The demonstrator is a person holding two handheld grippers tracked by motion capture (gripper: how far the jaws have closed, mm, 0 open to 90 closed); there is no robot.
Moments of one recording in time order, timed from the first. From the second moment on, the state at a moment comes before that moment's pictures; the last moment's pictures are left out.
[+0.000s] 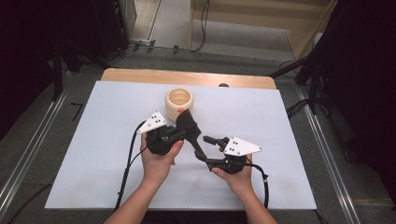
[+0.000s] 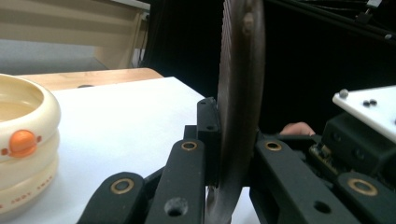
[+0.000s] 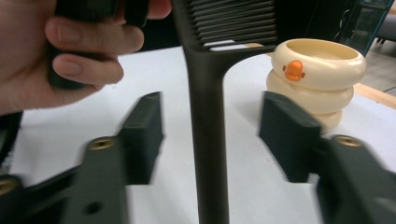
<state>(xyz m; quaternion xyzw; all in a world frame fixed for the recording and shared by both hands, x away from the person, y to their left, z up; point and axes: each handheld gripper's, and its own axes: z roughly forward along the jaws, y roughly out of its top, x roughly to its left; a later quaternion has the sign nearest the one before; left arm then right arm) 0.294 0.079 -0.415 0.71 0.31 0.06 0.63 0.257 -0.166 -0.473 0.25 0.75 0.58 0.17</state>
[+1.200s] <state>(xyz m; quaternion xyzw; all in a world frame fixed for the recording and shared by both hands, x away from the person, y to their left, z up) 0.308 0.102 -0.403 0.71 0.31 0.08 0.62 0.243 -0.257 -0.495 0.34 0.72 0.57 0.21</state>
